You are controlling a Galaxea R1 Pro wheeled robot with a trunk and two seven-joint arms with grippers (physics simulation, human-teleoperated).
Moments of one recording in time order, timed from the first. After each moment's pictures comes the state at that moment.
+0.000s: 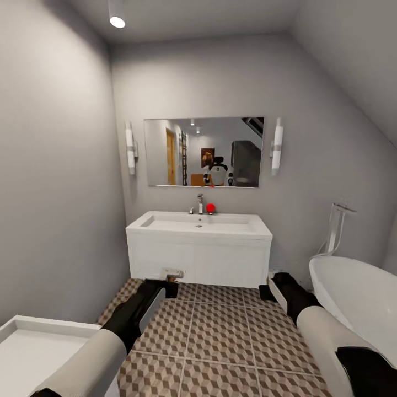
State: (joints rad) left arm -0.70 -0.10 -0.36 -0.78 0.32 0.65 0.27; right arm -0.86 -0.04 0.01 -0.41 -0.04 0.66 -0.13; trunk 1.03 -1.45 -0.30
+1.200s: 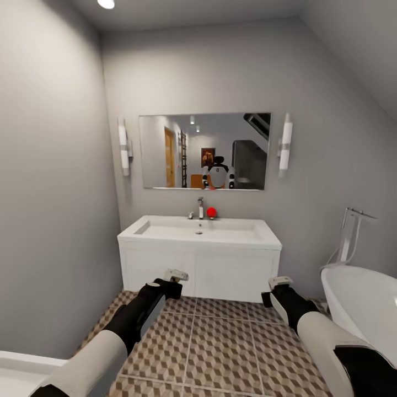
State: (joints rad) left arm -0.70 -0.10 -0.35 -0.70 0.13 0.48 0.06; right arm -0.86 -0.04 0.01 -0.27 0.09 0.46 -0.13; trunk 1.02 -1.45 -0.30
